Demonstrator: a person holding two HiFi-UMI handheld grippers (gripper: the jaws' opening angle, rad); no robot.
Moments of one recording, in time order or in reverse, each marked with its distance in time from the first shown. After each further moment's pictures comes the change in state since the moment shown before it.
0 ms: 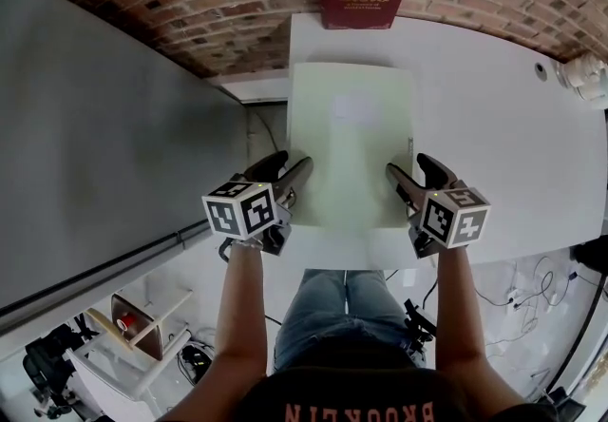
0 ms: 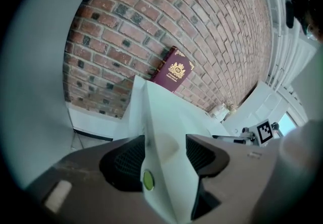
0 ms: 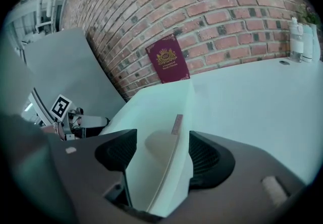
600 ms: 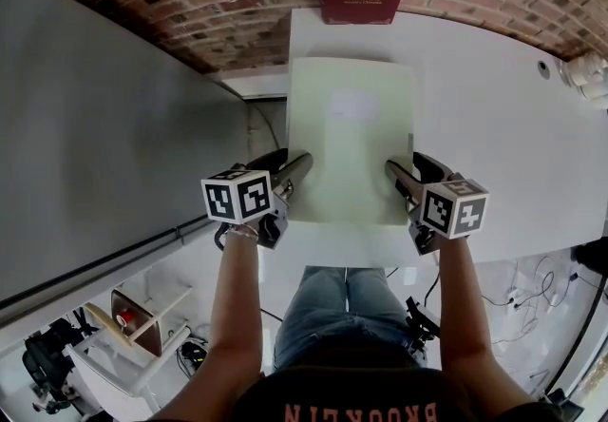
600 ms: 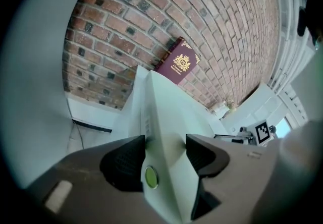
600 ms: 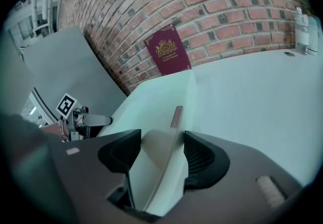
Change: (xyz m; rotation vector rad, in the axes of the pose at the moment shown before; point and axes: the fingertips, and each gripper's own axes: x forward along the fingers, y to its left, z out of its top) left arm 0.011 0.008 -0.011 -0.051 0.076 -0.025; right arm 0.010 -0.003 -0.014 0.025 0.077 0.041
